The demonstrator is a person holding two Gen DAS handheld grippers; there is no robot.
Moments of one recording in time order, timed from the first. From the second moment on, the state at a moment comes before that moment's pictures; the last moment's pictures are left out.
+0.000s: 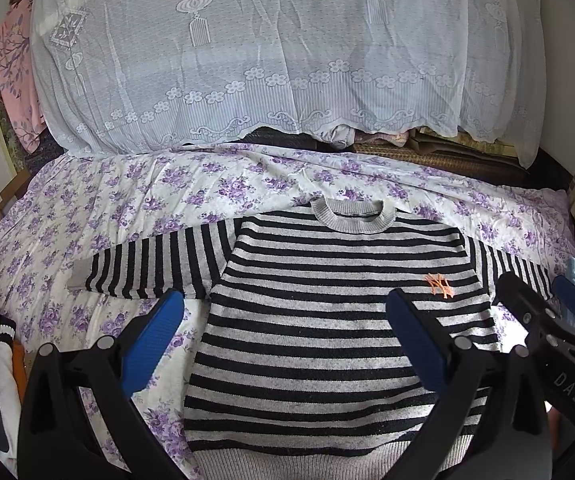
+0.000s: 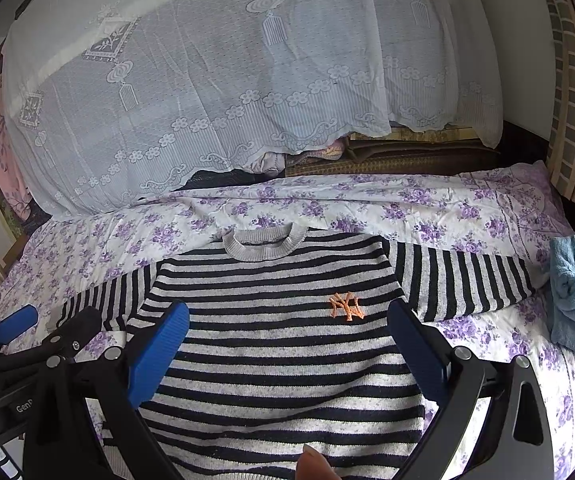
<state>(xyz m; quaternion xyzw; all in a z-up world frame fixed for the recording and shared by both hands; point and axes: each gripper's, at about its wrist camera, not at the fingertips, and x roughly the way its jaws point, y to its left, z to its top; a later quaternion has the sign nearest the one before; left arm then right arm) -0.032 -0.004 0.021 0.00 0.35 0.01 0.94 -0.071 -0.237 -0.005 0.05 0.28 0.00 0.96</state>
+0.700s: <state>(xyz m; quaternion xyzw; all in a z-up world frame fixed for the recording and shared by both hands) -0.030 -0.001 0.016 0.00 0.35 0.01 0.93 -0.069 -0.231 -0.006 0.06 0.28 0.01 0.96</state>
